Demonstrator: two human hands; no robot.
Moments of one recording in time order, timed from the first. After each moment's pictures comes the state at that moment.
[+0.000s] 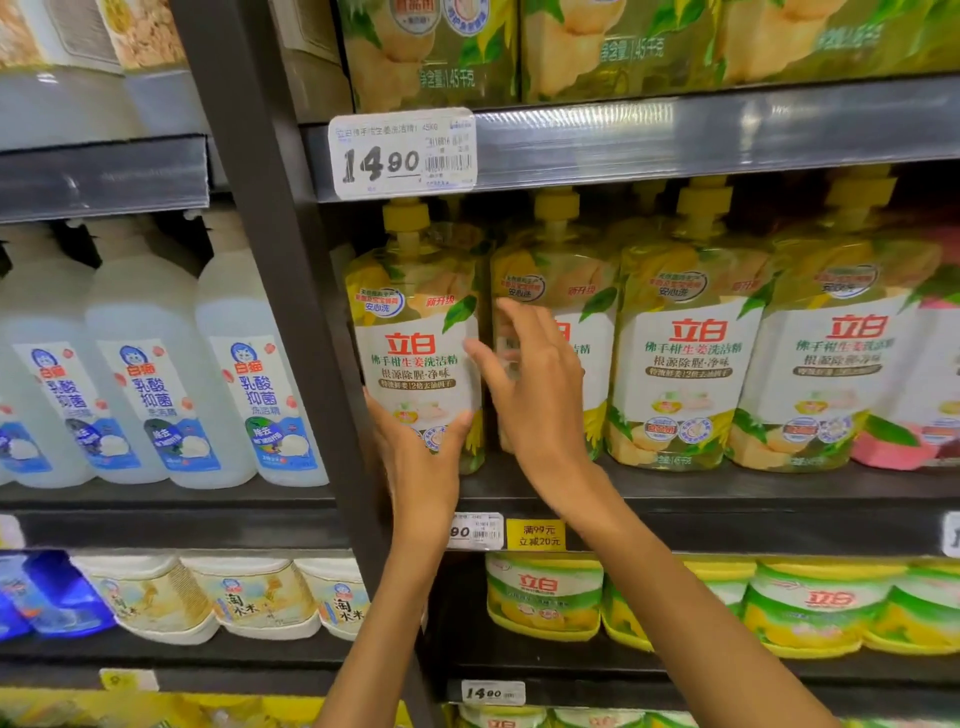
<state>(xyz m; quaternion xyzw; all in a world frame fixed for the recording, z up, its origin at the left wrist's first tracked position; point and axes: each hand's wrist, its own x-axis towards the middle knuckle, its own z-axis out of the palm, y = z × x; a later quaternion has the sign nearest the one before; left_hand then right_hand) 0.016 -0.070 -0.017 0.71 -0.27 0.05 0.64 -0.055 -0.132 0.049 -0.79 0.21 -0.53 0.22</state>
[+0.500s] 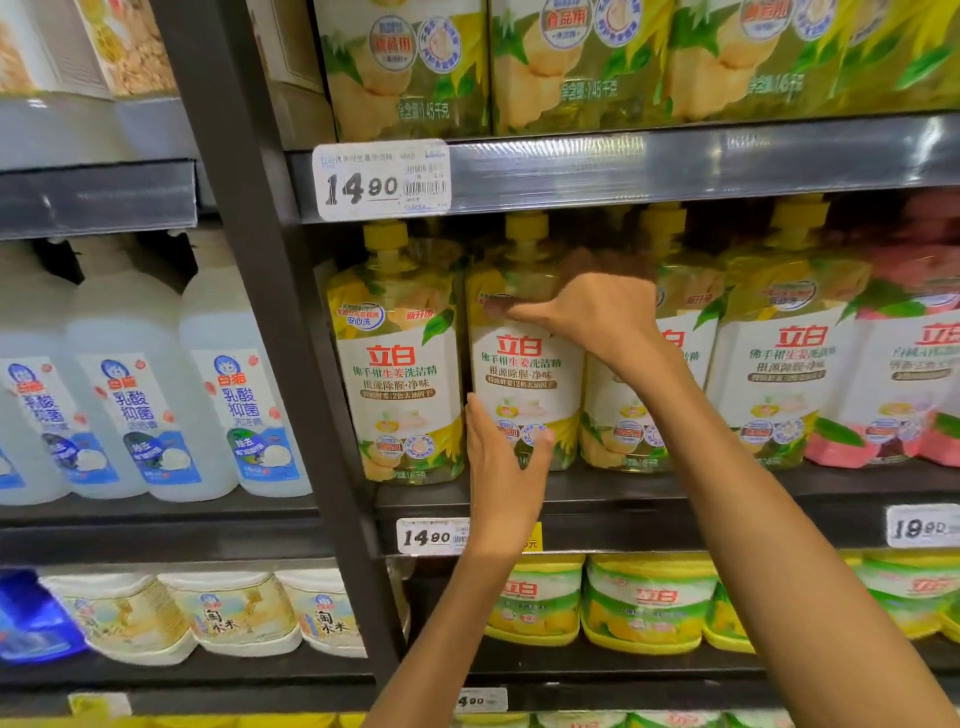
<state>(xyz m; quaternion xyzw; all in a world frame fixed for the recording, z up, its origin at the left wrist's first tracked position) -0.046 -0.103 -0.011 0.72 -0.39 -0.11 0.56 -0.092 -0.200 0.125 -0.86 0.42 -0.28 0.02</state>
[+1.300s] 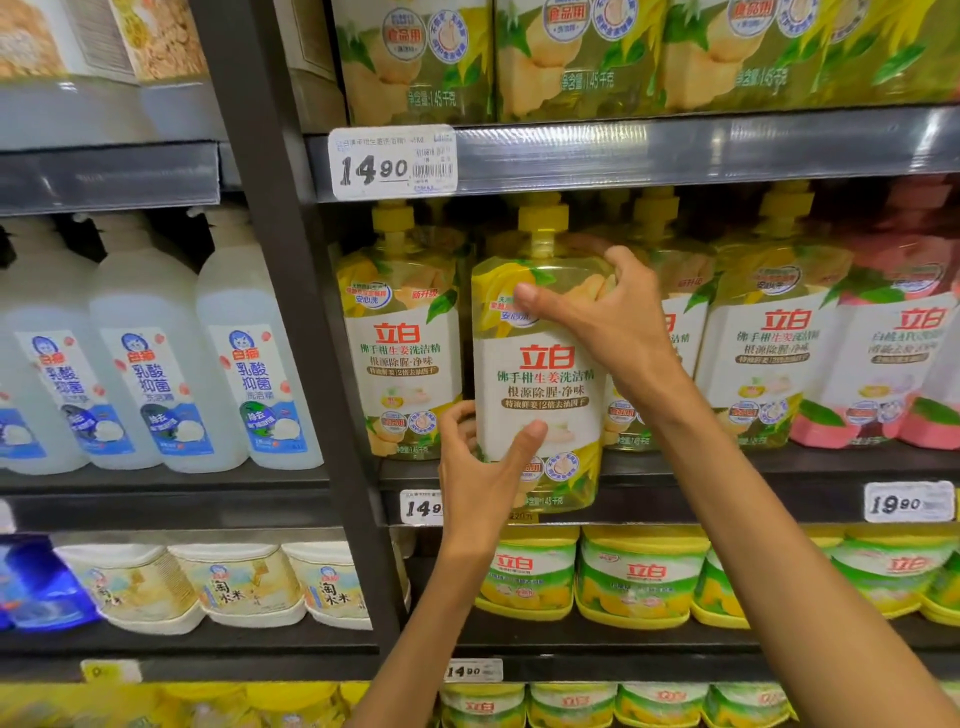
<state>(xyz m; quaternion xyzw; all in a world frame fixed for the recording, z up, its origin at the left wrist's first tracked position) -0.054 -0.064 -0.015 0.60 -0.33 -0.17 0.70 -0.135 -0.153 0.105 -0.72 0.23 -0.48 0.44</state>
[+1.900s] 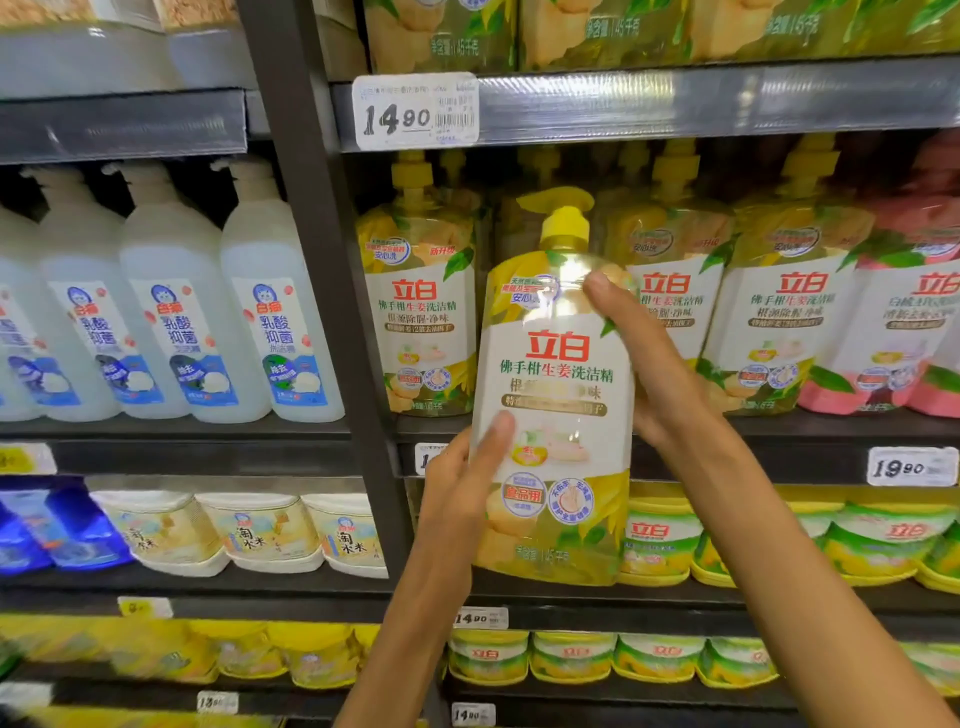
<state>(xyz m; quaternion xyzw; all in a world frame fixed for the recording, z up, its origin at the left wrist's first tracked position) -0.069 0.007 -0.018 0.50 -0.33 -0.35 0.71 -0.159 -0.132 0.058 -0.58 0.14 -0.35 0.72</state>
